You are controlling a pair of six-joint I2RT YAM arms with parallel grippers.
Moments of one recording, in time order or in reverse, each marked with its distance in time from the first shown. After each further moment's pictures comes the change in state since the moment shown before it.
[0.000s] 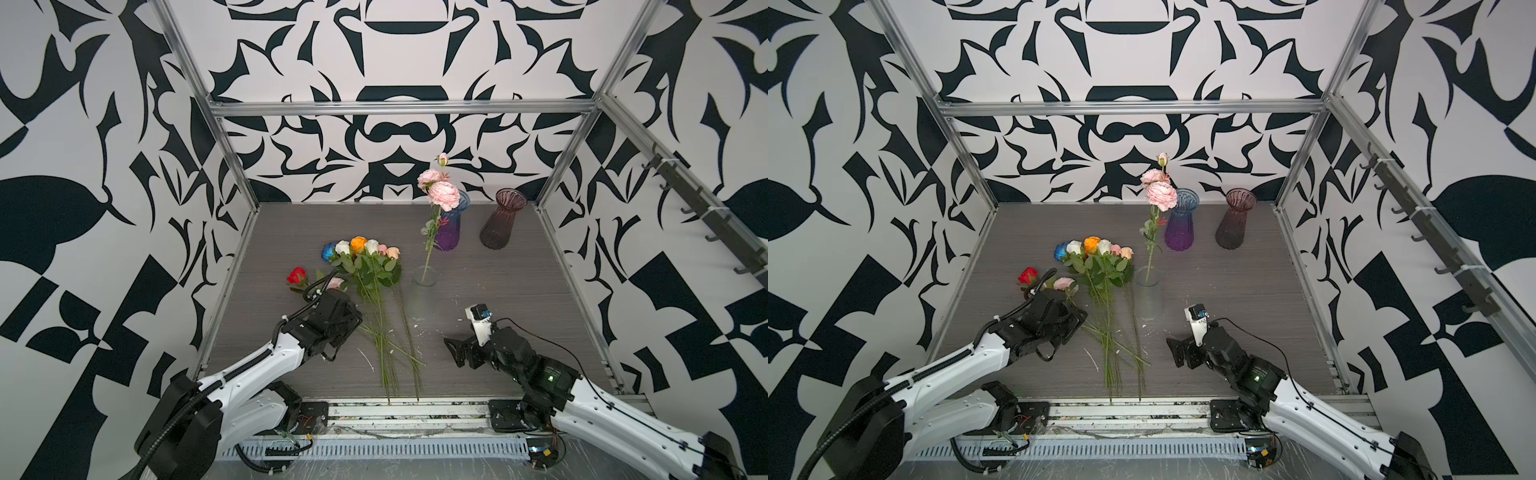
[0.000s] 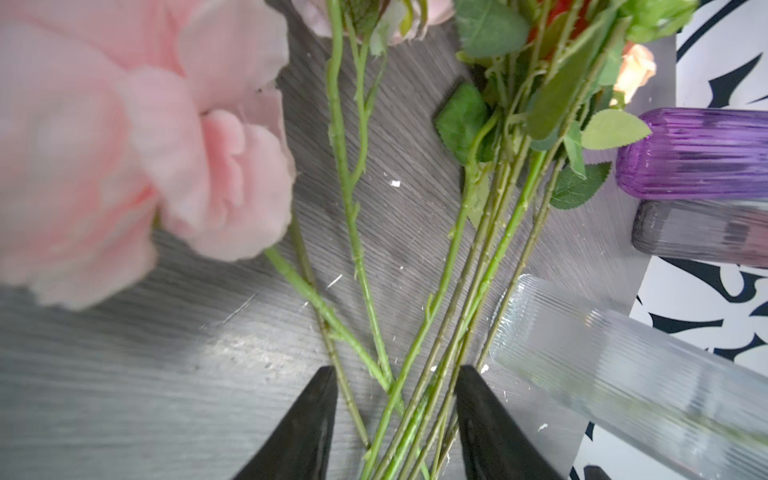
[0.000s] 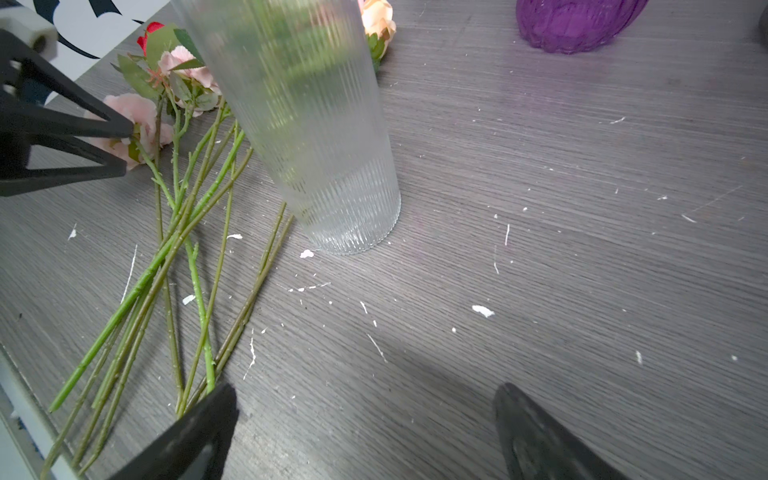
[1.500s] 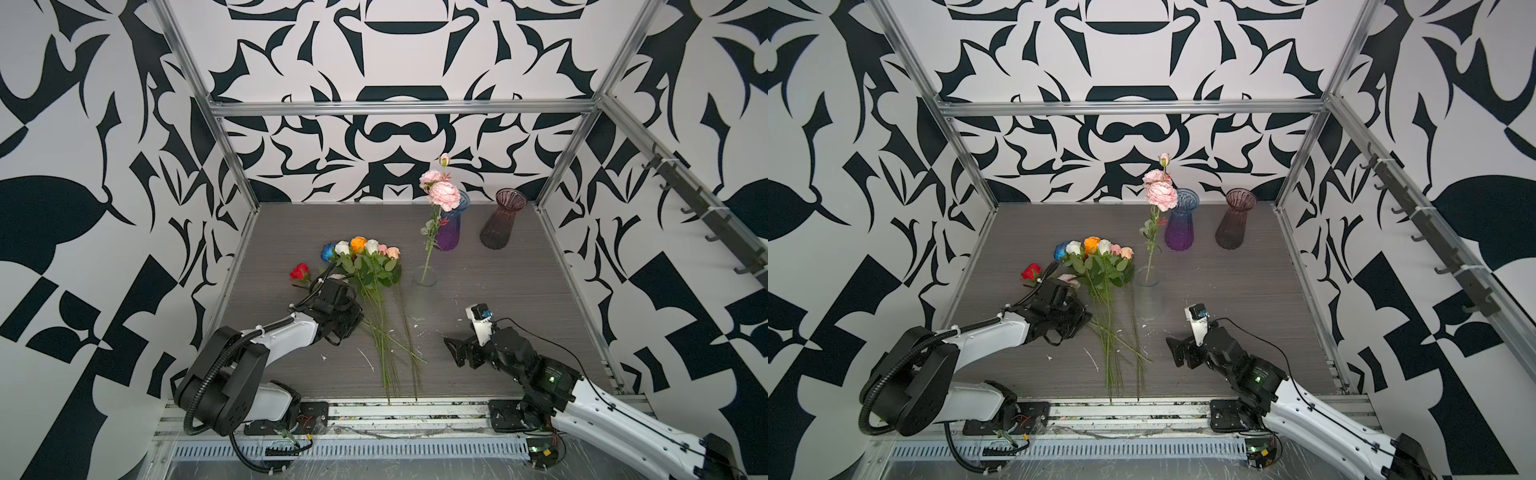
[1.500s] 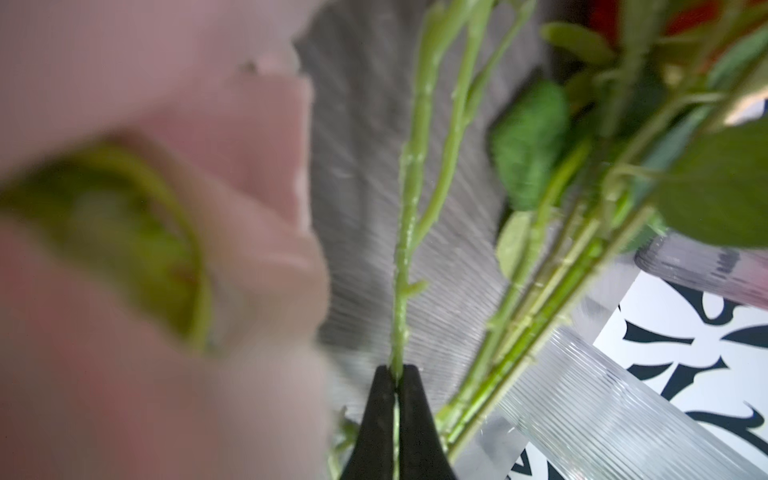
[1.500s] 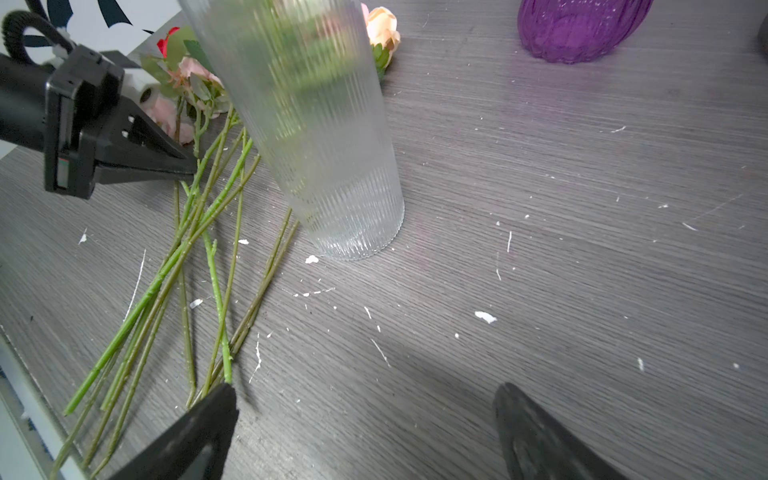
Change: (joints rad) left arm 0.129 0.282 0.060 0.166 0.225 0.009; right arm 0.000 -0.014 0.000 0.005 -0.005 -0.003
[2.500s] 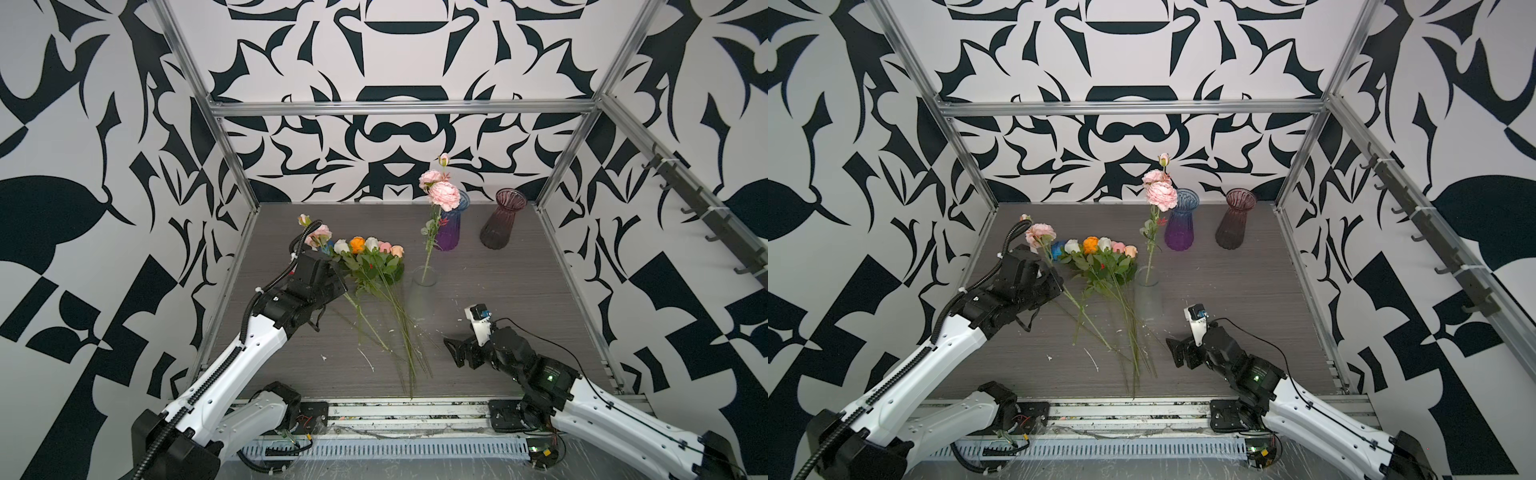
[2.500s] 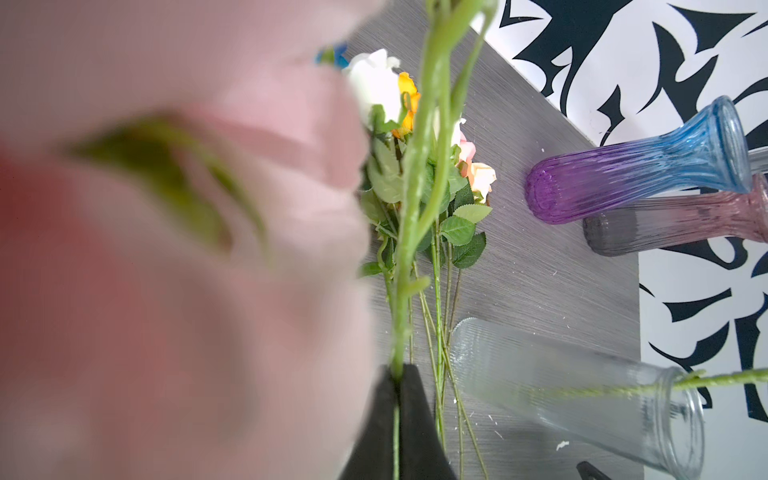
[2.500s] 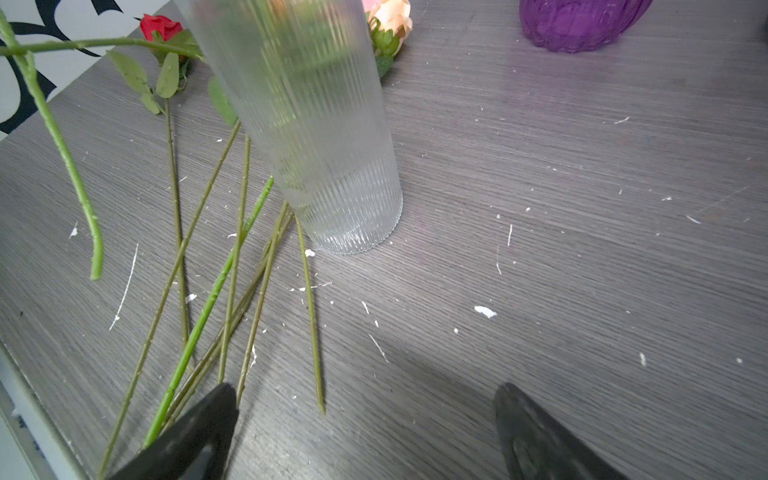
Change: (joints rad) left arm 0.000 -0.363 0.369 -0.549 -0.338 0.473; right arm 0.000 0.022 0.000 0.003 0.000 0.000
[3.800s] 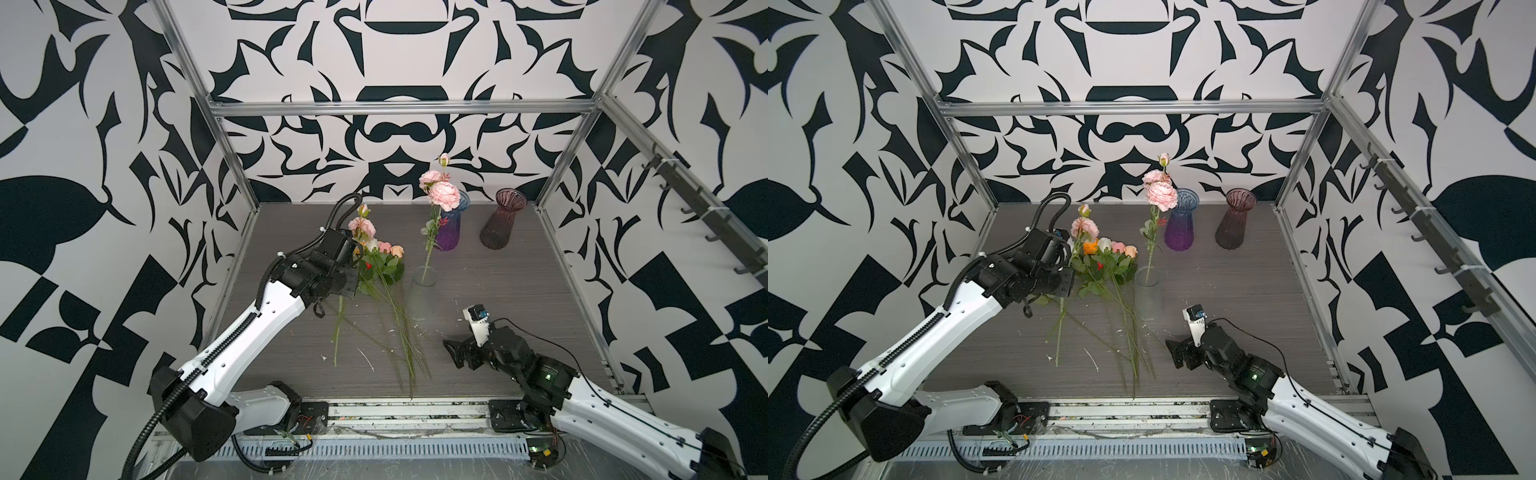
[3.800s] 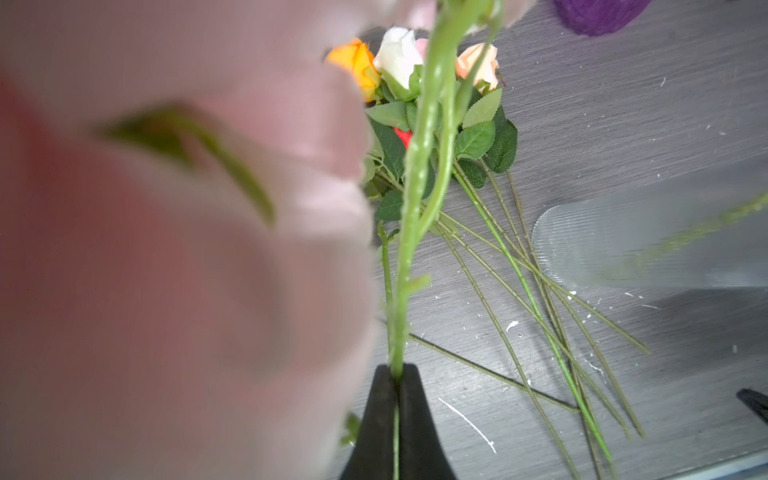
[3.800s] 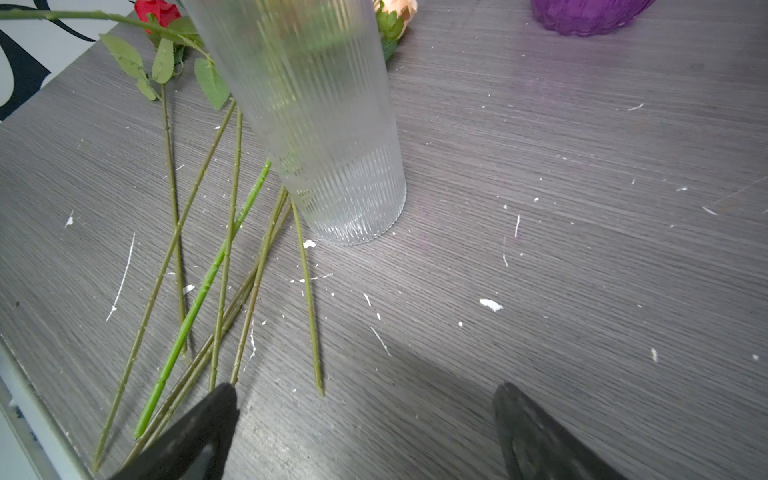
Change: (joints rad) left arm -0.151 0.248 0.375 -0.365 -0.117 0.573; right arm 0.000 0.026 0.000 0.002 -0.014 -0.001
